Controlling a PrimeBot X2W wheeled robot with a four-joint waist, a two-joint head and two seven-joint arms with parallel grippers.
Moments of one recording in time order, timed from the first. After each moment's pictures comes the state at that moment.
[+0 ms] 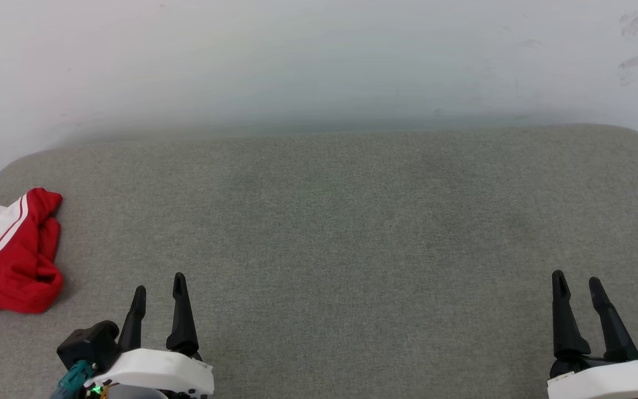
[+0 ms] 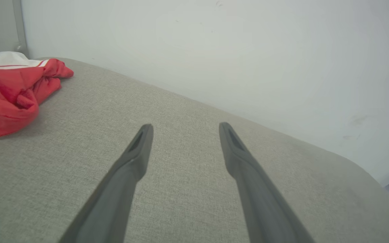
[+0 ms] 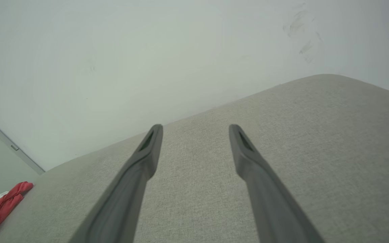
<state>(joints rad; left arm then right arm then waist) 0.03 0.05 -0.03 0.05 -0.46 0.07 -0.16 0.08 -0.05 -0.09 0.03 0.44 0.13 -0.16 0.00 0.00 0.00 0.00</state>
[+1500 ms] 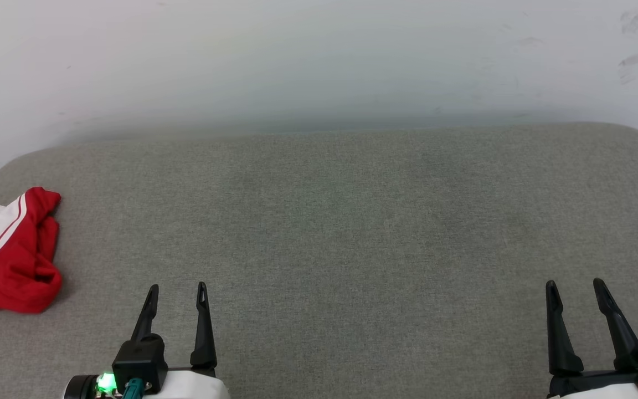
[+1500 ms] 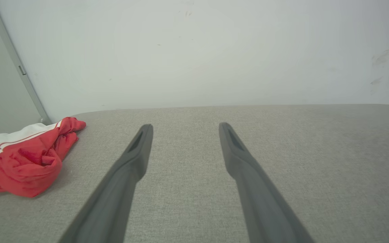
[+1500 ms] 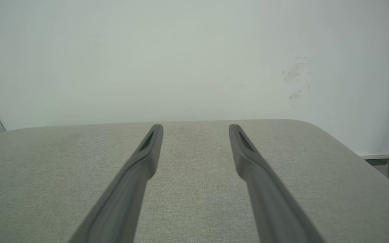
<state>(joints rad) 0.07 0.05 -0.08 0.04 -0.07 0.09 -0.25 0.15 -0.05 -0.08 -0.05 0.10 0.13 -0.25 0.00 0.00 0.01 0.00</state>
